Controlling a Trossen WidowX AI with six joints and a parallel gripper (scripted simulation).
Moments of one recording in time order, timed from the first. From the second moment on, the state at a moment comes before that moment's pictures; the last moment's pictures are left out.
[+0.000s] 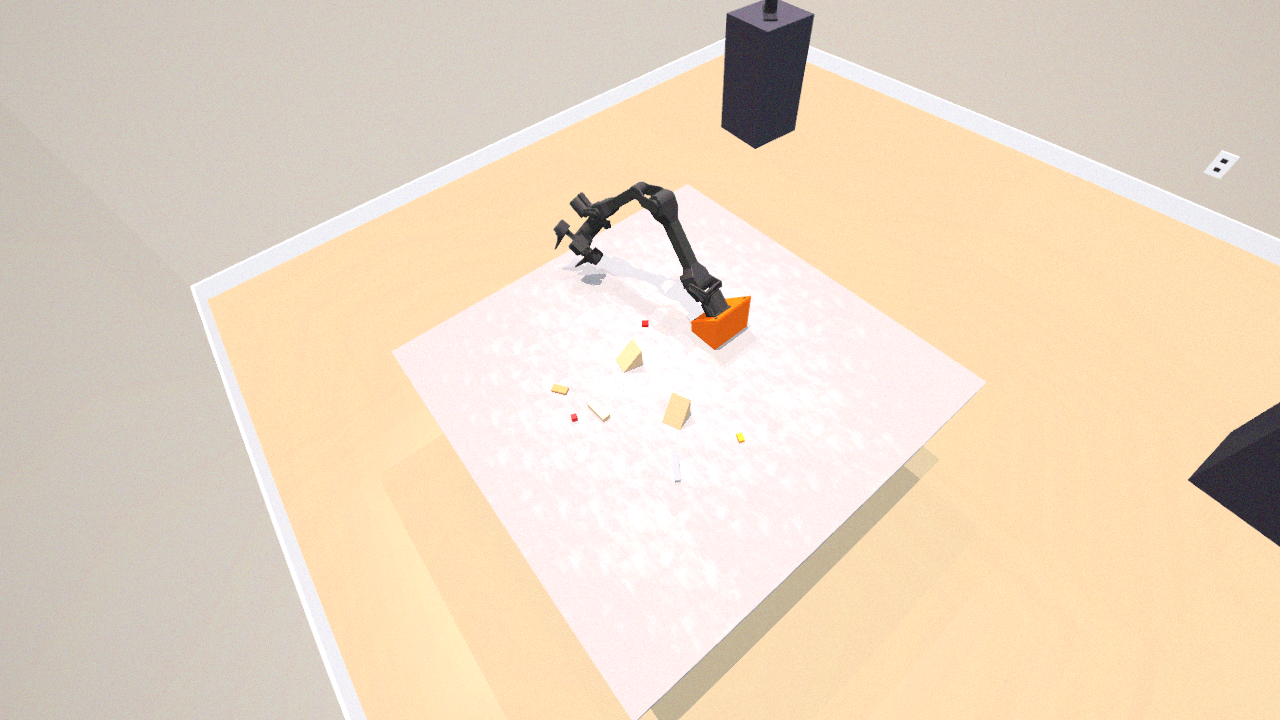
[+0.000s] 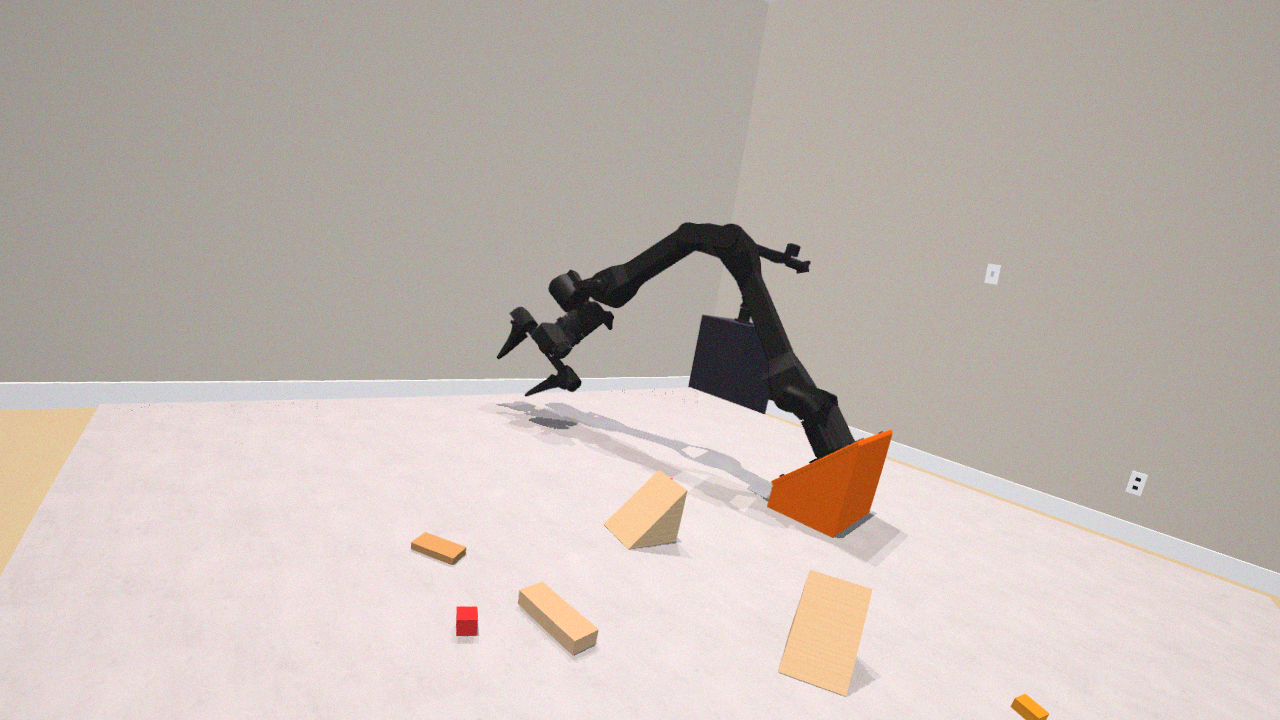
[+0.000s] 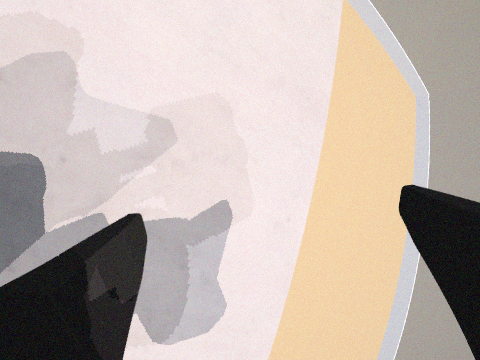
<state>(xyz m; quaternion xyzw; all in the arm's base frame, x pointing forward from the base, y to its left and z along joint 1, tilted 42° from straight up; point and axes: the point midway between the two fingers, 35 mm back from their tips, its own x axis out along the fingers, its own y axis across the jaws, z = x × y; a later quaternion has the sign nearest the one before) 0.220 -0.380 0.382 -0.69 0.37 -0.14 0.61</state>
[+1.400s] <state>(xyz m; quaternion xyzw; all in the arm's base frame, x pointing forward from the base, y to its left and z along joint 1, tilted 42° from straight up) 0.342 0.128 -0.030 -0.33 0.70 -0.02 0.64</state>
